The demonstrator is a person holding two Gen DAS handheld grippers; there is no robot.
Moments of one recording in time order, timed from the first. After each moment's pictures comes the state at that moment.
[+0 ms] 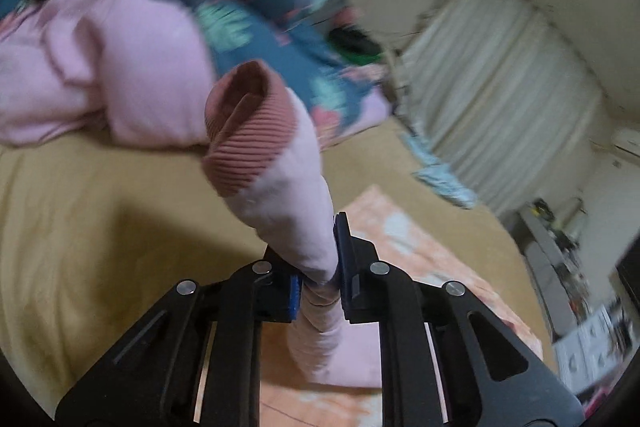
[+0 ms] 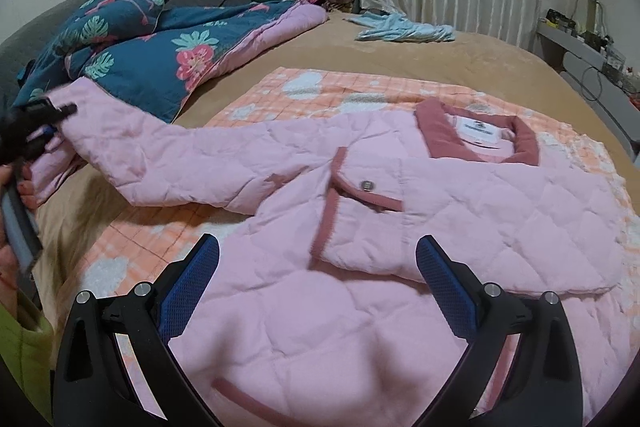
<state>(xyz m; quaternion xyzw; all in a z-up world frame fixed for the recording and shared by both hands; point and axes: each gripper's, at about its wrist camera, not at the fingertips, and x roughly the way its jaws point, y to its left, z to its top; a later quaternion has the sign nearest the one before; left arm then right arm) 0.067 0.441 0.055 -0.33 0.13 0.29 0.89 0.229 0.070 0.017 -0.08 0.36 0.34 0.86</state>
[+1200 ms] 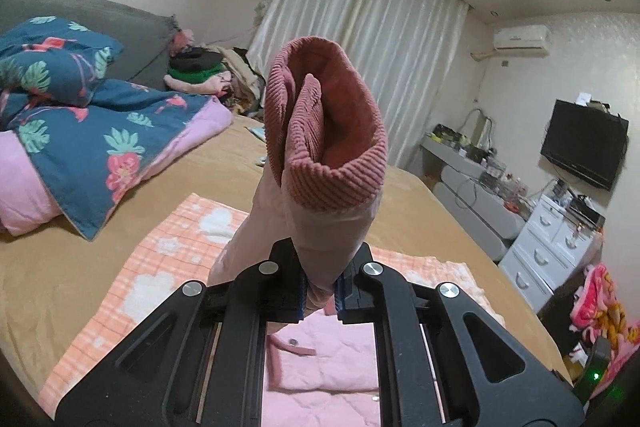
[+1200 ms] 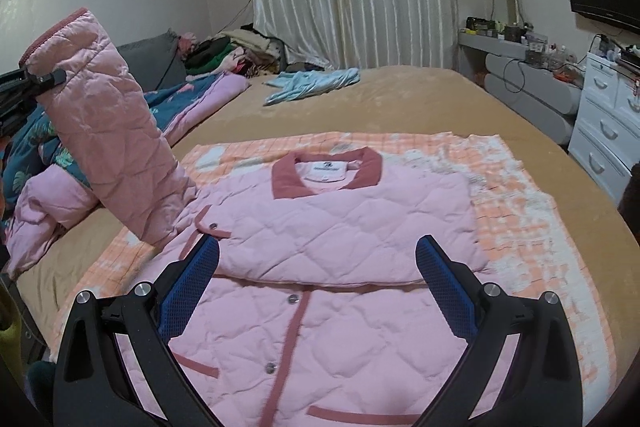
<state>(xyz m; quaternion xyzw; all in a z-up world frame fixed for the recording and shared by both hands) 0.163 0.199 0.192 -0.17 0.15 0.11 0.97 0.243 -0.155 0.084 0.00 0.29 0.26 0.92</state>
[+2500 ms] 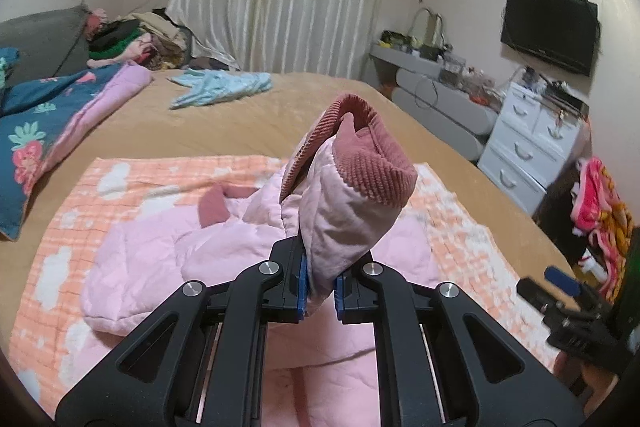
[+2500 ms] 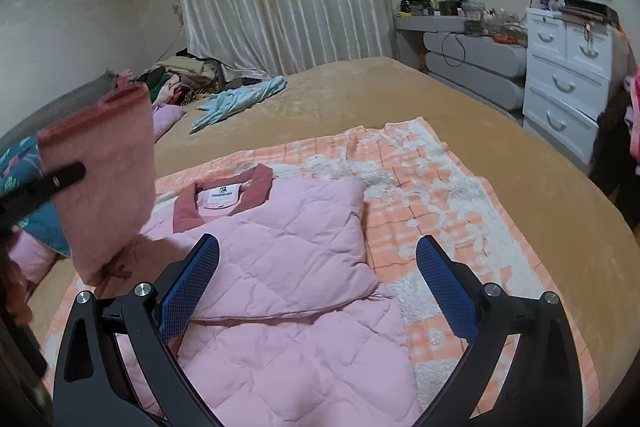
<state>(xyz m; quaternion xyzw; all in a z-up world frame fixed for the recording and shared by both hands) 0.300 0.024 0.100 -0.08 0.27 0.01 0.96 0.336 -0.285 0.051 0.08 0.31 0.17 0.93</state>
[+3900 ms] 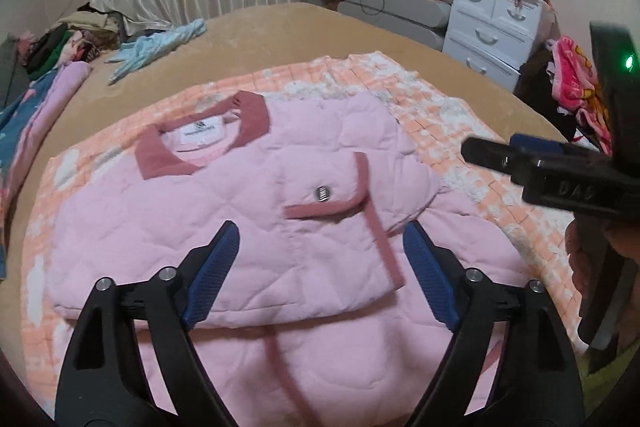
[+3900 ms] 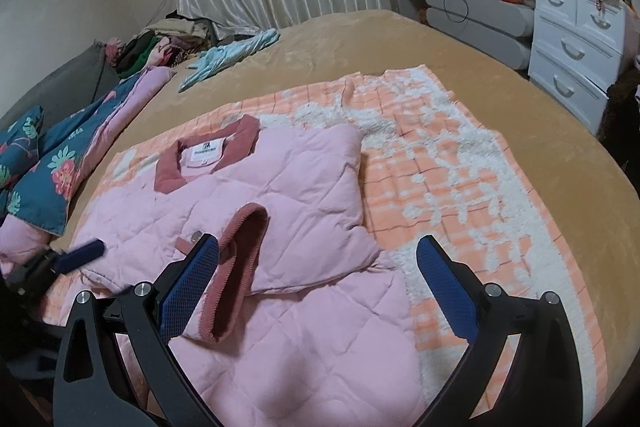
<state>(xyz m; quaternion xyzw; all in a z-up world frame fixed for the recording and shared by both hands) 0.300 -0.030 0.025 0.04 0.39 -0.07 0.92 0.371 -0.266 0.005 0.06 0.39 0.18 0.90</state>
